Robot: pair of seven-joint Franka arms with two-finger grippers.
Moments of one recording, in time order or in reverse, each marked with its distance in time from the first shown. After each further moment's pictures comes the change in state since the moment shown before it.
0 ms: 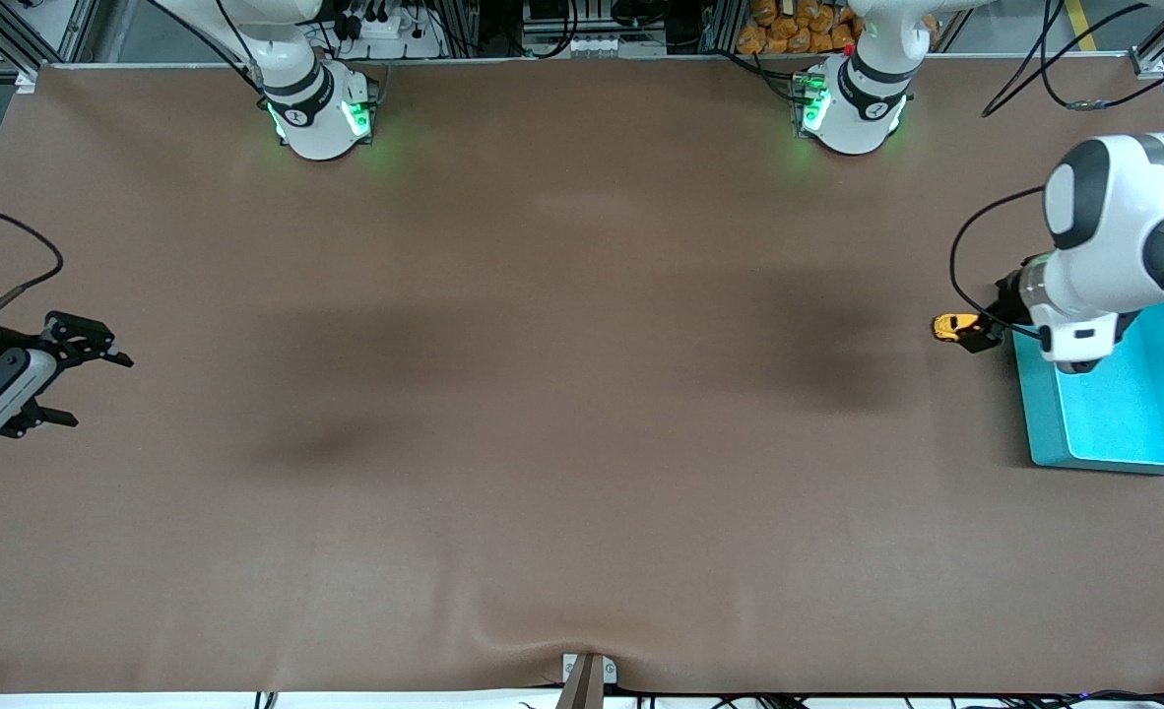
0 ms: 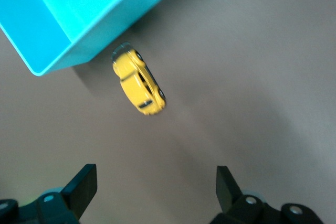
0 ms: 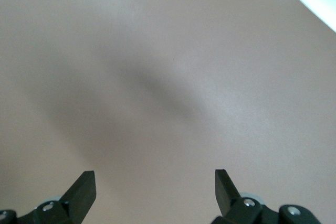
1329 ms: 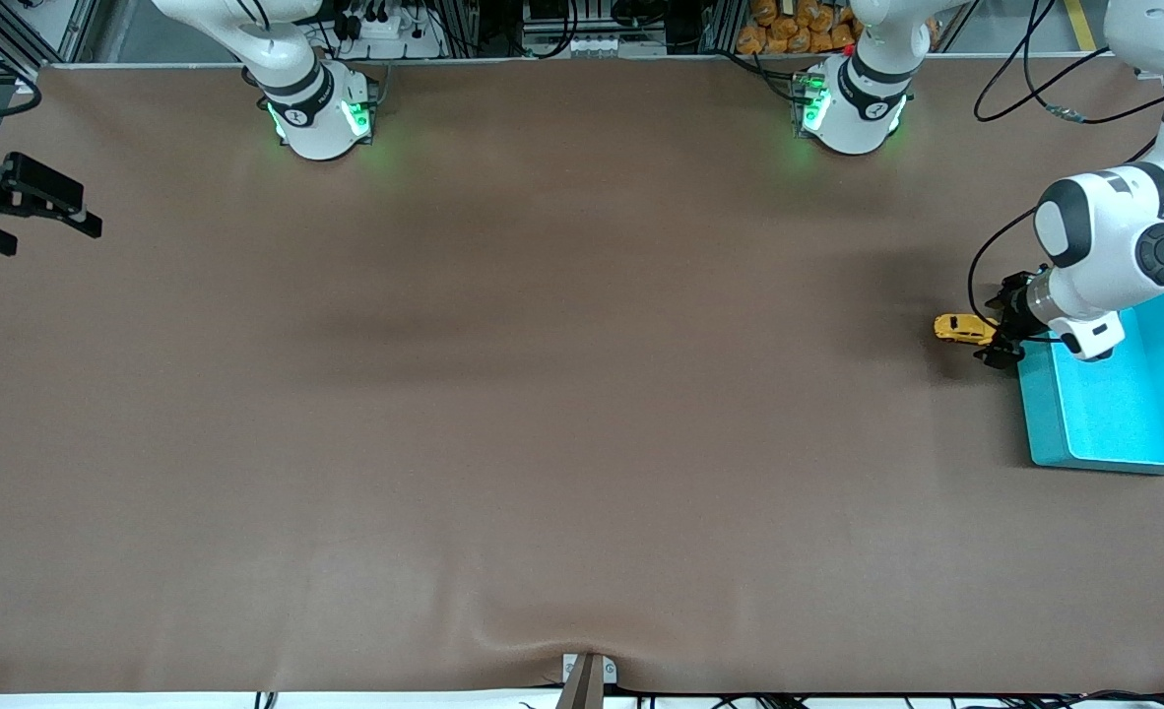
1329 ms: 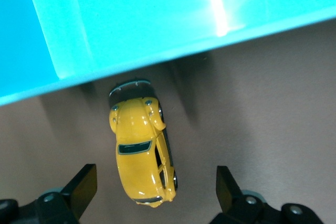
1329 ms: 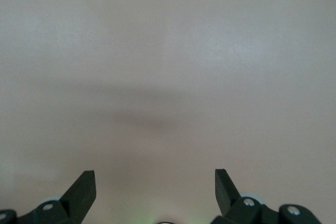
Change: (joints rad) left arm 0.178 0.133 -0.003 -0.244 0.000 0.493 -0.147; right arm 0.046 -0.296 0.050 0.004 -0.109 -0.314 0.805
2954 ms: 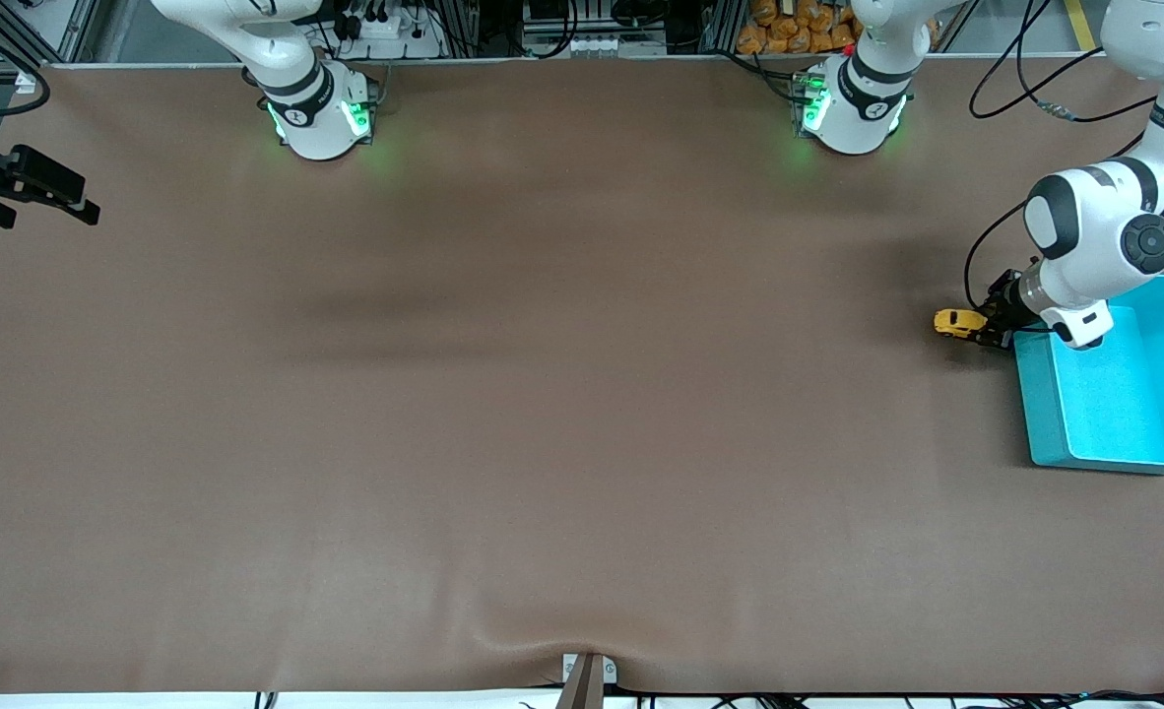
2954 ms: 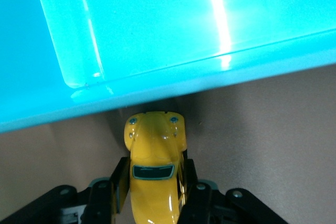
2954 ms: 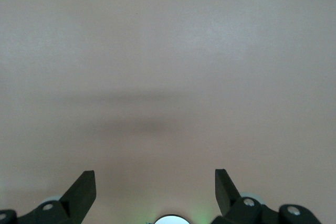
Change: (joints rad) left arm 0.048 0.014 0.000 -0.066 0.022 0.107 0.000; right arm 0.040 -0.092 -0.060 -0.157 -0.058 0.055 0.082
